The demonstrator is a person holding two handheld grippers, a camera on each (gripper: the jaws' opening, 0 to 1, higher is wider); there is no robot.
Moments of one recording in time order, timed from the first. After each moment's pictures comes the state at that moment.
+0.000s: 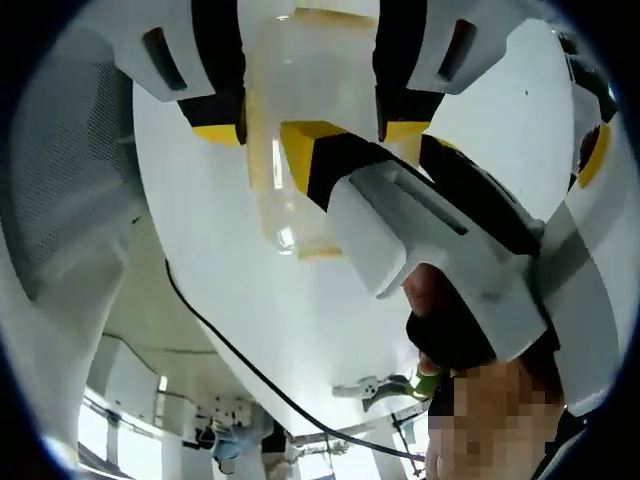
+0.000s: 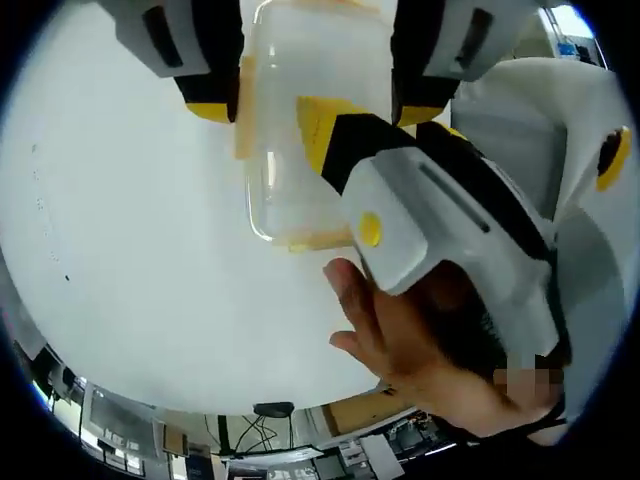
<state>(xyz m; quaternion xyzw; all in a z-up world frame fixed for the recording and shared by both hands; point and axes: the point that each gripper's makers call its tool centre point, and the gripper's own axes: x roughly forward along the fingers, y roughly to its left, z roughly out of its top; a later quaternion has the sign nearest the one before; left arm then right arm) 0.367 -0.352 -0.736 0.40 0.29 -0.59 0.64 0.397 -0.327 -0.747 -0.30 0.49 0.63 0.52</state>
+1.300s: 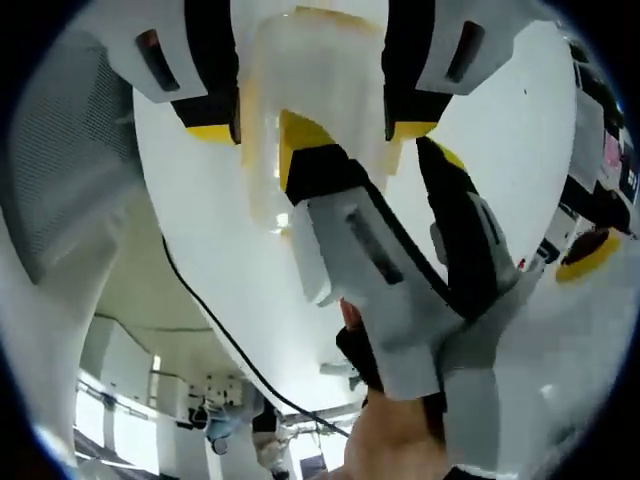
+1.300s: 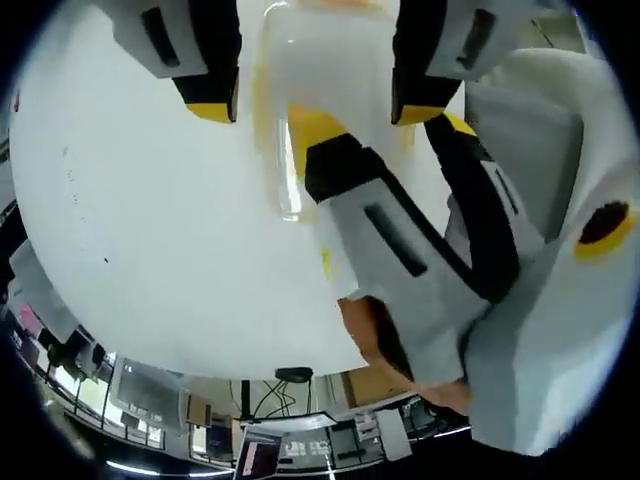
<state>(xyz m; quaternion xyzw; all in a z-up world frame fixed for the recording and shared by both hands) 0.375 -0.350 -0.715 0.36 0.26 -0.59 0.67 0.403 -0.331 -0.716 -0.30 0.40 0.61 0.61</state>
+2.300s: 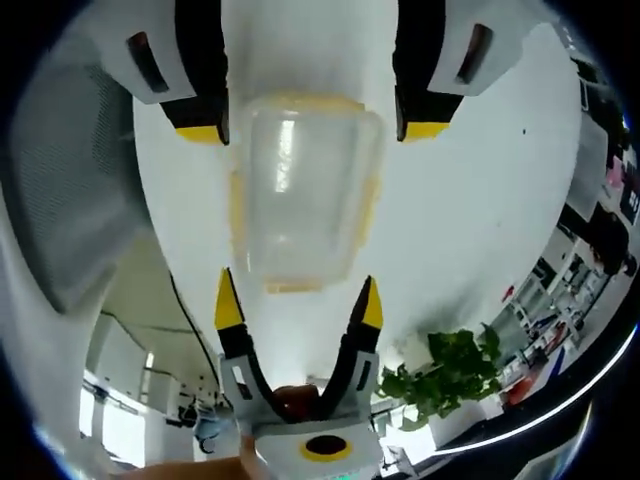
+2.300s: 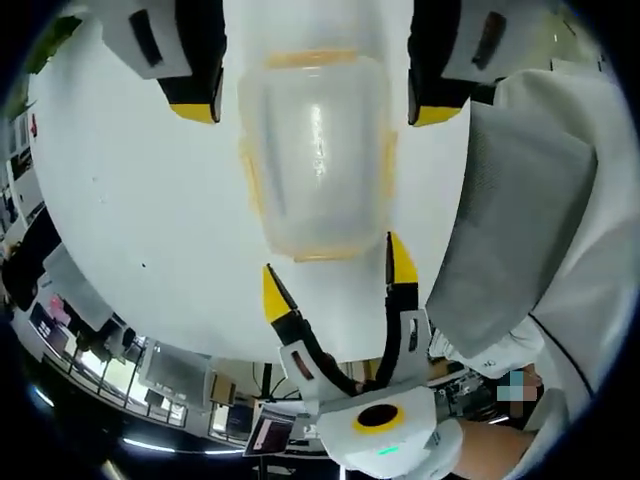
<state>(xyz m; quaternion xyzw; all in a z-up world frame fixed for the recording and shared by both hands) 0.385 -0.289 -0.719 0.35 0.29 -0.59 0.66 0.374 -0.378 -0.722 -0.31 0.37 0.58 0.66</state>
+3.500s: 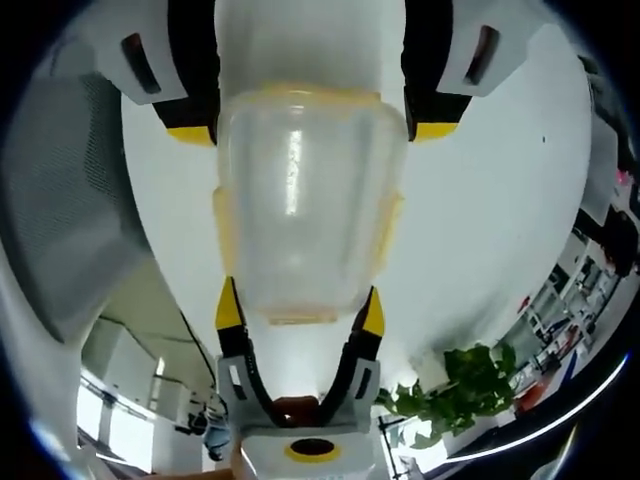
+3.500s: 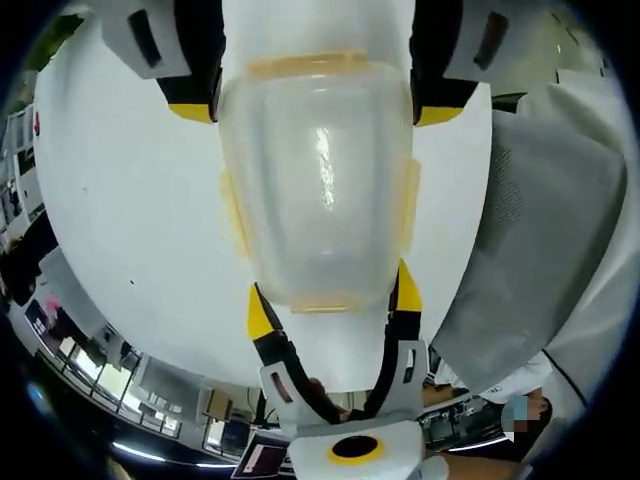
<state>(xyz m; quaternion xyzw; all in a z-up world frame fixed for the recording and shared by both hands) 0.384 -0.266 -0.752 0.36 0.31 -0.59 0.65 0.370 -0.362 -0.761 -0.35 0.38 0.56 0.64</state>
